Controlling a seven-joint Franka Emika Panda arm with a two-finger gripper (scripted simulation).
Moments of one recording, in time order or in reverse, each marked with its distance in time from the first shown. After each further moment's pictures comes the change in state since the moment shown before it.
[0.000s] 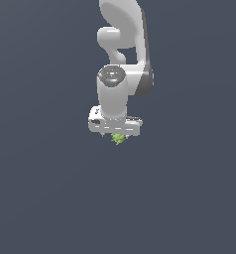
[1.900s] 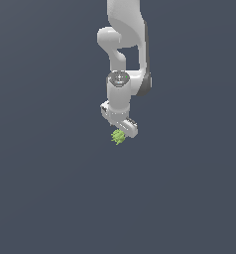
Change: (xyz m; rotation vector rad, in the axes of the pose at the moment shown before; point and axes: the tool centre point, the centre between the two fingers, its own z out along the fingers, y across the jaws) arm -0.075 -0.008 0.062 0.008 0.036 0.645
